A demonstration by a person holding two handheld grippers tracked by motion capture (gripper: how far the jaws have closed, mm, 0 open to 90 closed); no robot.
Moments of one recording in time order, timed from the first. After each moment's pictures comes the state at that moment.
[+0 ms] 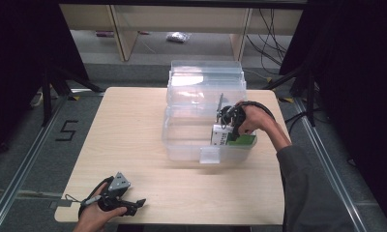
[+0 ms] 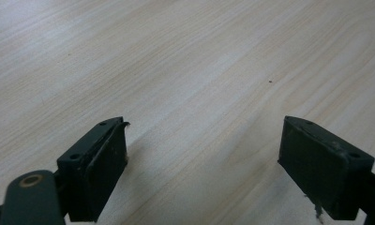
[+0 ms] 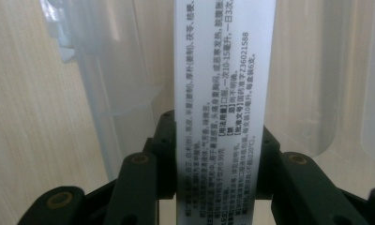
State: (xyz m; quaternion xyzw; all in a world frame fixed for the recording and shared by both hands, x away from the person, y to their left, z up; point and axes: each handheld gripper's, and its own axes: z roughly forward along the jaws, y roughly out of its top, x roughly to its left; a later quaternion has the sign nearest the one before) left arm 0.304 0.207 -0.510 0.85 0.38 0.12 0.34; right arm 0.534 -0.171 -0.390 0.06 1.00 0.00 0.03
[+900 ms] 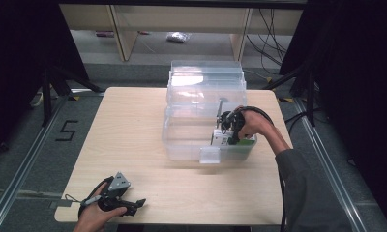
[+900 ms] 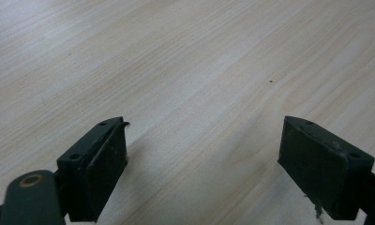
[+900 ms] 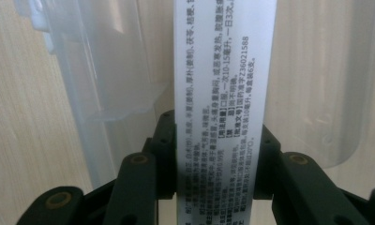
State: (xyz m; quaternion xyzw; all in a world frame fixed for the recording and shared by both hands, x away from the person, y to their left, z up) left arm 0.304 0.207 -0.510 0.85 0.38 0.12 0.34; right arm 0.529 -0.173 -0.410 0.07 1.00 -0.01 0.02
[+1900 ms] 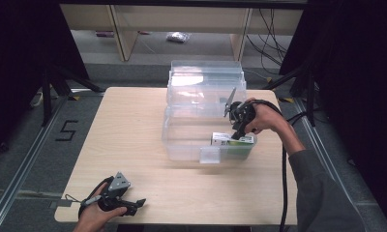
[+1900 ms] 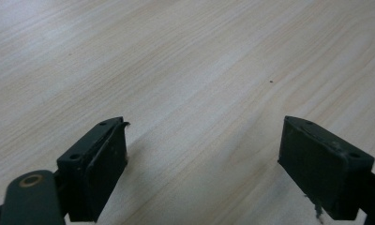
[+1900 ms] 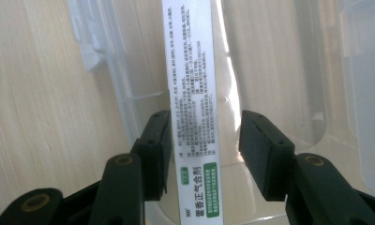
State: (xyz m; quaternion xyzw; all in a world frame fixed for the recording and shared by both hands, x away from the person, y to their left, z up) left arm 0.304 0.207 -0.510 0.85 0.38 0.12 0.34; right arm 0.520 -0.195 -0.365 0.12 0.99 0.07 0.03
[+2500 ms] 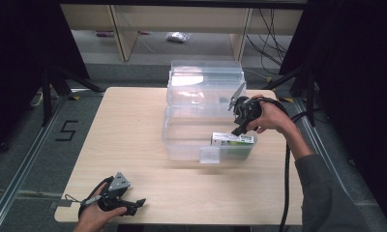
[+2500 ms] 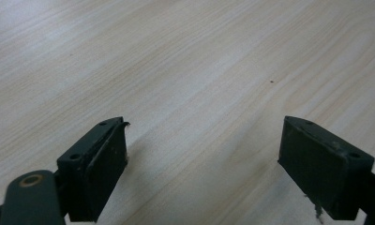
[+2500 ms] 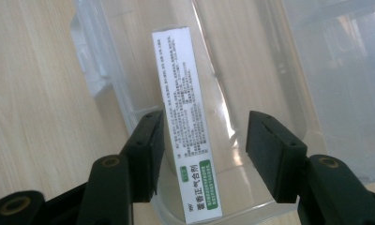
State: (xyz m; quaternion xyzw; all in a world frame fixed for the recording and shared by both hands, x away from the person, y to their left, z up) left arm 0.304 0.207 -0.510 0.85 0.38 0.13 0.34; right arm 0.511 -0.204 -0.347 0.17 0.98 0.13 0.05
